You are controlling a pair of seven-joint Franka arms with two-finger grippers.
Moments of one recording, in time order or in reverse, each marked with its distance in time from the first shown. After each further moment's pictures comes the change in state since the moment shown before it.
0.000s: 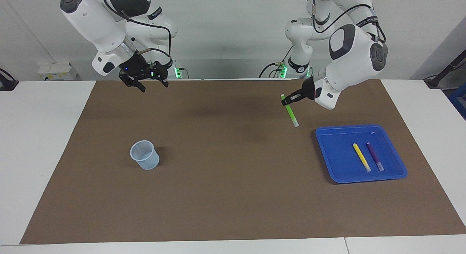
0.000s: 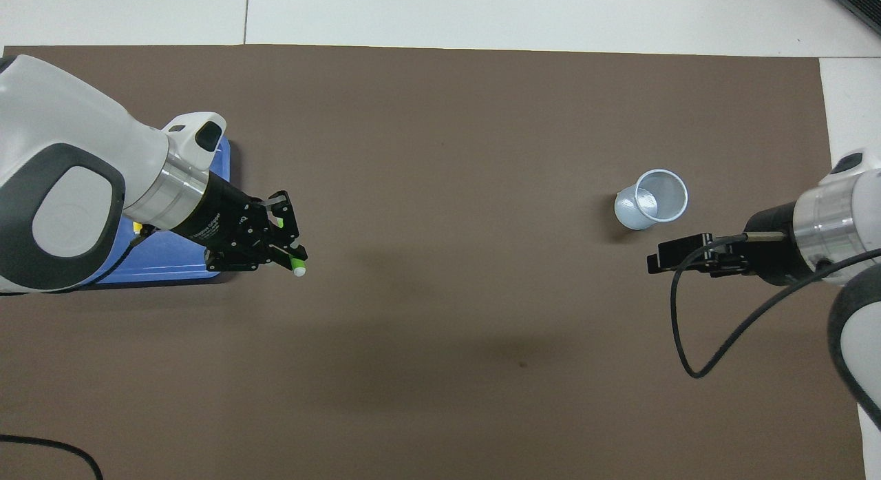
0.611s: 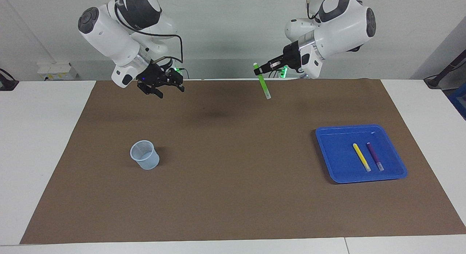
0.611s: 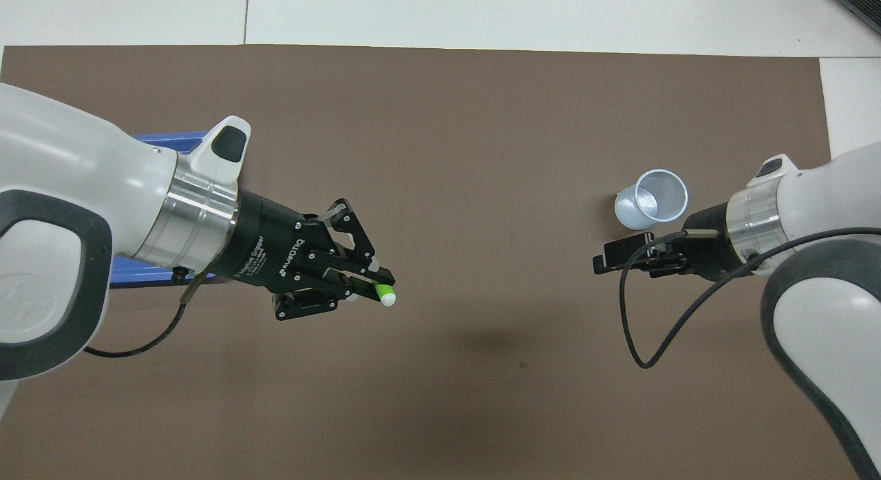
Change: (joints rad) left arm -0.077 -0.116 -0.013 -0.007 -0.321 0.034 -0.255; right arm 0.043 0.050 0.001 -0.037 0.094 0.063 -0.025
